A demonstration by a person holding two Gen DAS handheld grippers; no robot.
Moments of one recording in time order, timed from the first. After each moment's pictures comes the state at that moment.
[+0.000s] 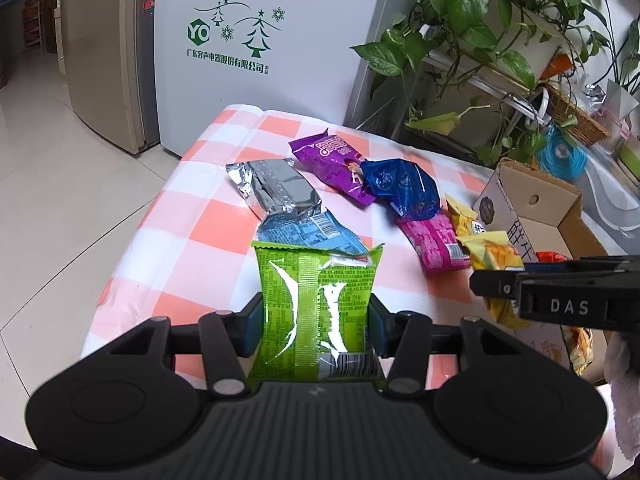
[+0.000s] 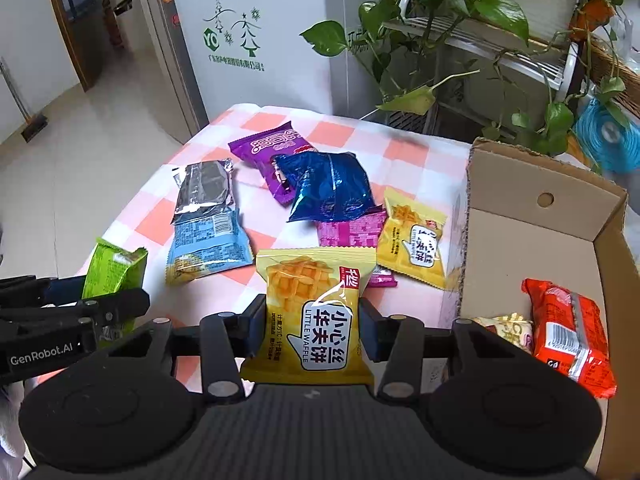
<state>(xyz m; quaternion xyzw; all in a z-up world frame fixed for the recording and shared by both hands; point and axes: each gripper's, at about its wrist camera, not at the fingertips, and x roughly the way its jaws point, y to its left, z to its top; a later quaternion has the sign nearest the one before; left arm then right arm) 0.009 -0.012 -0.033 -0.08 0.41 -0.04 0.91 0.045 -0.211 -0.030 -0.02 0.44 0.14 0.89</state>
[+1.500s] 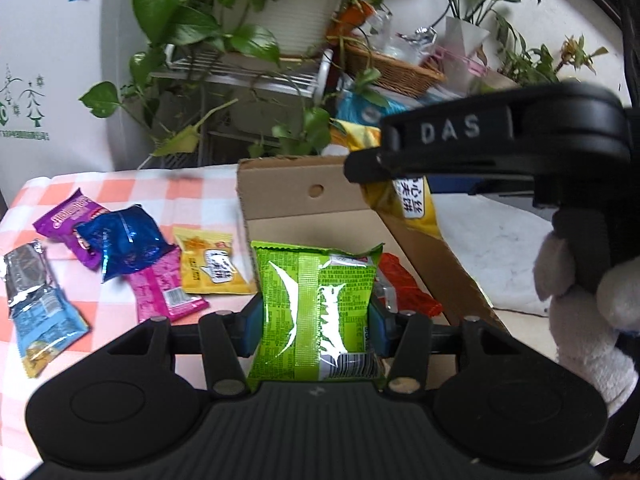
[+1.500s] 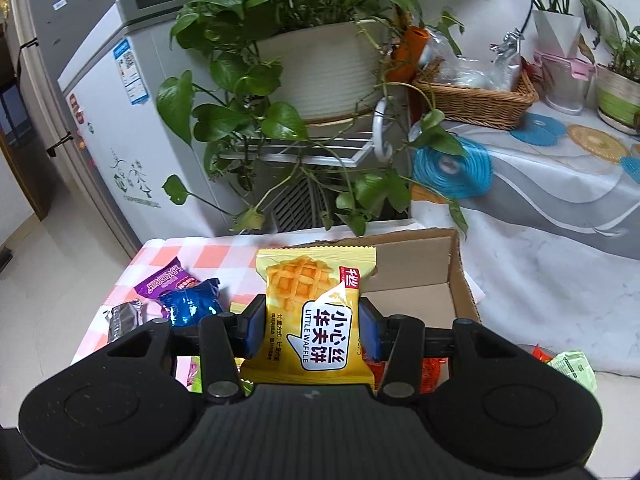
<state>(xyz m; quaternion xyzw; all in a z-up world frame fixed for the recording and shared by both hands) 0.020 -0.217 0.002 -0.01 0.39 -0.22 0.90 0.042 -0.359 0.032 0.10 0.34 0.04 0.93</state>
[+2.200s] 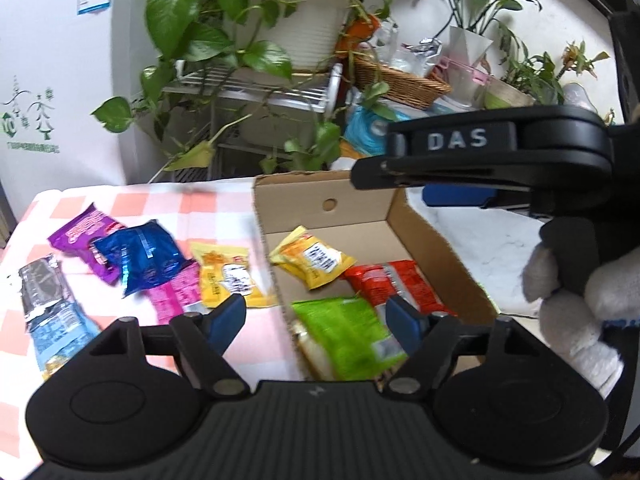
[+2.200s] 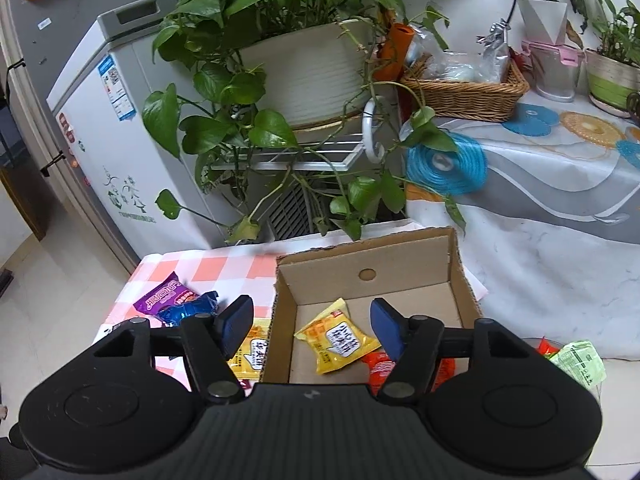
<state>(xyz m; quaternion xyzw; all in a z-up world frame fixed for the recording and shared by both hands) 0.023 -0.198 0.010 -0.01 0.37 -0.21 0.90 0.049 -0.360 0.031 0.12 0.34 0.04 0.93</state>
